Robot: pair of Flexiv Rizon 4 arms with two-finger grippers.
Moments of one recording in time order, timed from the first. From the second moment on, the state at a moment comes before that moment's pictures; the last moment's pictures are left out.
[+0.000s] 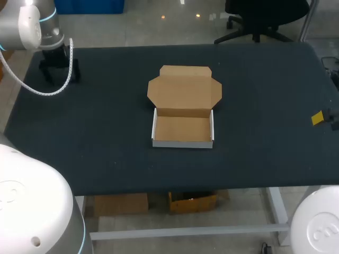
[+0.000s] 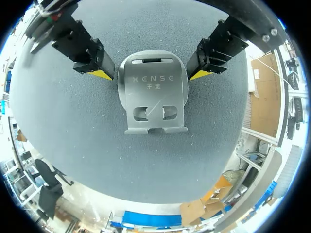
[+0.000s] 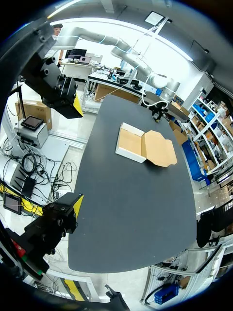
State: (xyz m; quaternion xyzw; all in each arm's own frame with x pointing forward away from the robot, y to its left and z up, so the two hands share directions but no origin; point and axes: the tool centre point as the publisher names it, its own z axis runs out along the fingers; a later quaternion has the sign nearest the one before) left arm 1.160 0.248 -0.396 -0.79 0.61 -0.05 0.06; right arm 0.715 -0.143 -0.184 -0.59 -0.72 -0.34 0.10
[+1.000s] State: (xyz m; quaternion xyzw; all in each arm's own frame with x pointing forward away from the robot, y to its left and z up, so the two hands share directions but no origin) left arm 1.164 0.251 -0.395 -0.79 0.61 -0.05 0.06; right arm 0.715 -0.143 -0.184 -0.59 -0.72 -0.34 0.10
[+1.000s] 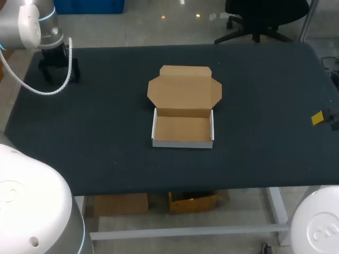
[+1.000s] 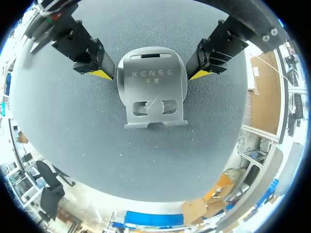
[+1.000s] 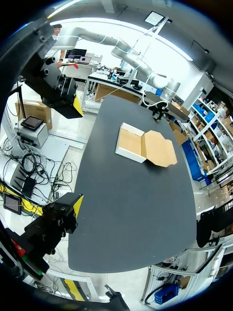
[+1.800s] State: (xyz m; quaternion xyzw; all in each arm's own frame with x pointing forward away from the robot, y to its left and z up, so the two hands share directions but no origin) left arm 1.167 0.251 -0.397 -0.78 0.62 -0.05 0.06; right arm 0.715 -0.143 -0.184 -0.59 -0.72 -0.34 0.10
